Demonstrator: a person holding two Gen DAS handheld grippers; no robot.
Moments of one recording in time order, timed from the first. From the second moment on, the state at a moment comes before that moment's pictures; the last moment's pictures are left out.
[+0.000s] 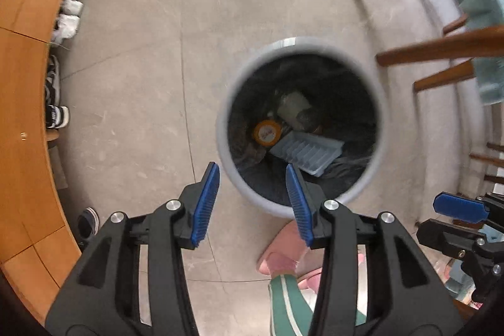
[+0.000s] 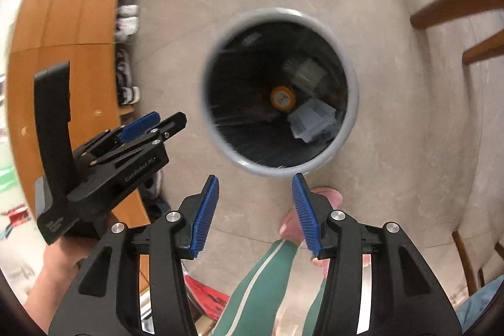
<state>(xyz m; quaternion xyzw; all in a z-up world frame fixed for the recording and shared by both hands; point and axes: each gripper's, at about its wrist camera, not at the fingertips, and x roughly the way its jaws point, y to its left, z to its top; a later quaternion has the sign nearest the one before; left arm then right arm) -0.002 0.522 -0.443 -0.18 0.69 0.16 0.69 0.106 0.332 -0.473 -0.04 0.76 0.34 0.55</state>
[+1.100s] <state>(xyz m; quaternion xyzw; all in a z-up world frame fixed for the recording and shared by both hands) 0.070 0.086 -0.006 0.02 0.54 -0.18 0.82 0.113 -0.190 -0.028 0.08 0.51 0.03 0.86</state>
